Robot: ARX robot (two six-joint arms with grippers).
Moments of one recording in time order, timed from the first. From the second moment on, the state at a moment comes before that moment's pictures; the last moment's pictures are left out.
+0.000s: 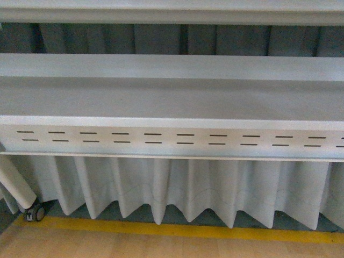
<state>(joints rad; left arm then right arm) 0.00 0.01 0.01 -0.01 0.00 0.00 0.00 0.00 0.01 0.00 0.00 -0.01</state>
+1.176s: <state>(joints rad) 0.00 0.01 0.01 -0.01 0.00 0.00 0.00 0.00 0.01 -0.01 0.00 -0.01</state>
